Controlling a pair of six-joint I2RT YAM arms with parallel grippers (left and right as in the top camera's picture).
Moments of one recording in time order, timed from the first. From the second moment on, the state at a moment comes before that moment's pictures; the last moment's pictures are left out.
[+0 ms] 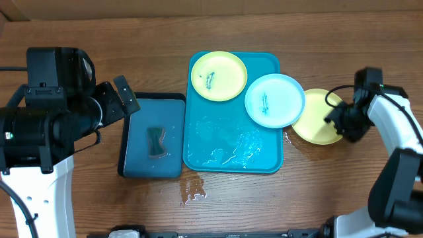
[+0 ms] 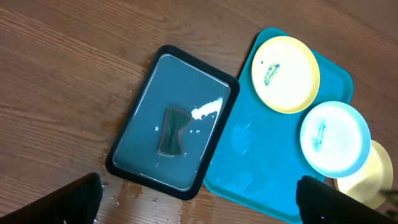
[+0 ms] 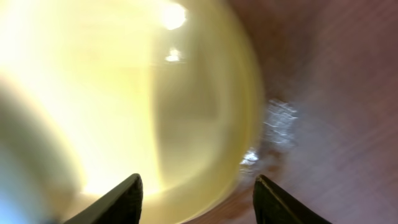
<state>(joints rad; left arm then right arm) 0.00 1.34 1.87 -1.55 0.03 -0.46 -0.19 1.71 1.17 -0.92 -0.07 0.52</state>
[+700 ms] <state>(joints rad) 0.00 1.34 1.87 -1.57 0.03 -0.46 -0.01 1.86 1.19 -0.66 -0.19 0.38</state>
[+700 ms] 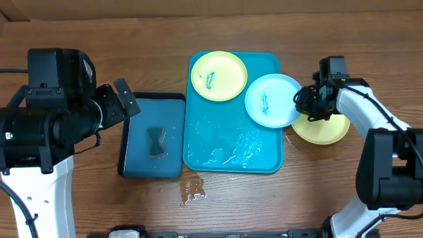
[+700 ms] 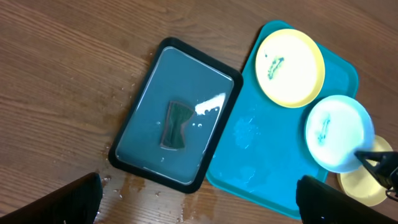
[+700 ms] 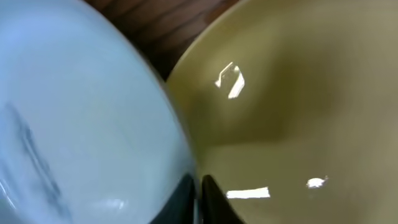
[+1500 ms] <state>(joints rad) 0.00 1.40 1.79 -1.59 0.04 -0.34 0.42 1.60 1.10 -0.89 -0.13 0.56</state>
